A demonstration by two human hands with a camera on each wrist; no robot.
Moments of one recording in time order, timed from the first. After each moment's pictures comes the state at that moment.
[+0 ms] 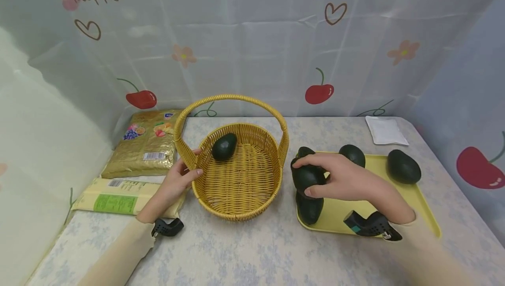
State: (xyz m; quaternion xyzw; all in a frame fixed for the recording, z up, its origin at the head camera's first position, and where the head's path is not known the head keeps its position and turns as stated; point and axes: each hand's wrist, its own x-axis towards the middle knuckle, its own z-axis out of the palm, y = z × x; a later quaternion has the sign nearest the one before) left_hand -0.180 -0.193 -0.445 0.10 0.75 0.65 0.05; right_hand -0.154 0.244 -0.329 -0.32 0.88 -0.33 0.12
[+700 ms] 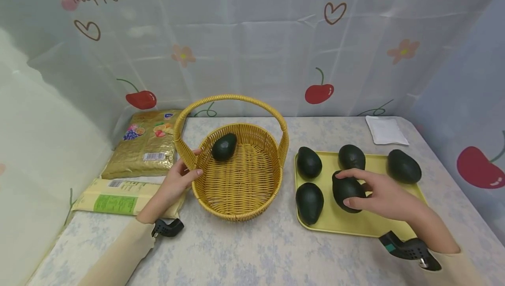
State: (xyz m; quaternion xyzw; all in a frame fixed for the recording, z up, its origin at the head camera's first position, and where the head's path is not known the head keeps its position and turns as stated) left_hand -0.180 -0.192 -0.444 0.09 0.75 0.66 0.06; right_hand -0.135 0.326 -0.375 -0.22 0.93 -0.29 0.09
